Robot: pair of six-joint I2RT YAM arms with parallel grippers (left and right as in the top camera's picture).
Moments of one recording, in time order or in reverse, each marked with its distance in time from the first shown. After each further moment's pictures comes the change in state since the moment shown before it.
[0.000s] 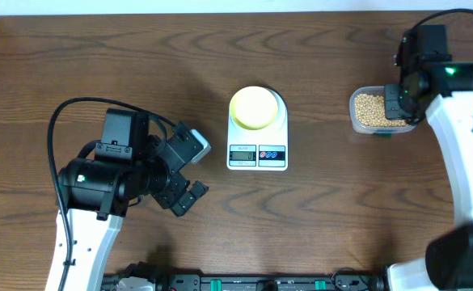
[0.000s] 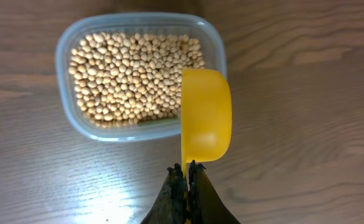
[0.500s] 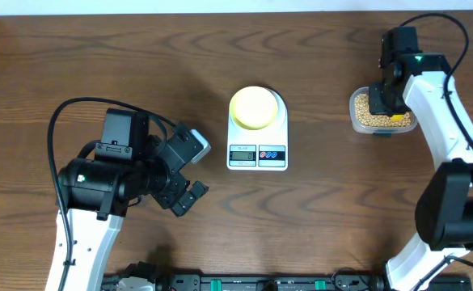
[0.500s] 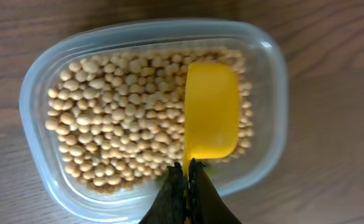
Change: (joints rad) left arm 0.000 0.000 0.000 0.000 0.000 0.000; right arm 0.000 0.218 0.000 0.129 -0.027 0.069
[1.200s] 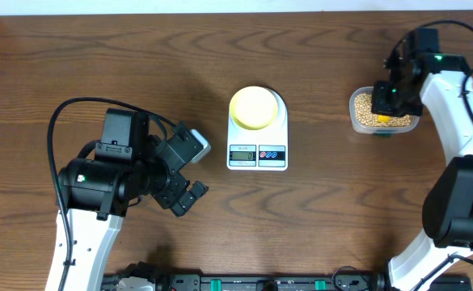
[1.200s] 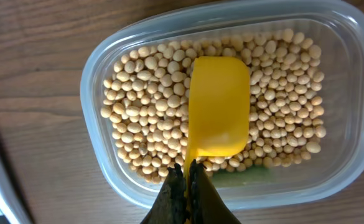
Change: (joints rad) left arm 0.000 0.000 0.000 0.000 0.000 0.000; right arm -0.109 0.004 0.005 -0.018 -0.340 -0.004
